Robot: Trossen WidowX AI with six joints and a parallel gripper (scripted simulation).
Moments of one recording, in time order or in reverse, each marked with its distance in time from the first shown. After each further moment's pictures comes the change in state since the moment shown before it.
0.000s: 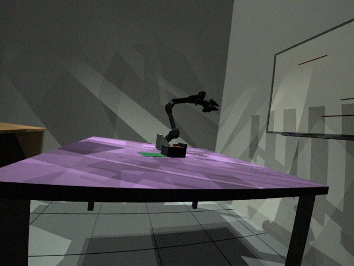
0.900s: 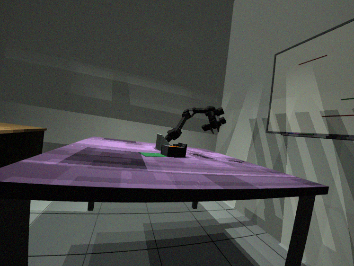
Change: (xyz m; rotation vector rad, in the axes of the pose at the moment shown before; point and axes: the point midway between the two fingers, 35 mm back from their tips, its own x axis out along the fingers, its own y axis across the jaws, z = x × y) arm 0.033 0.337 0.015 0.812 0.303 1.201
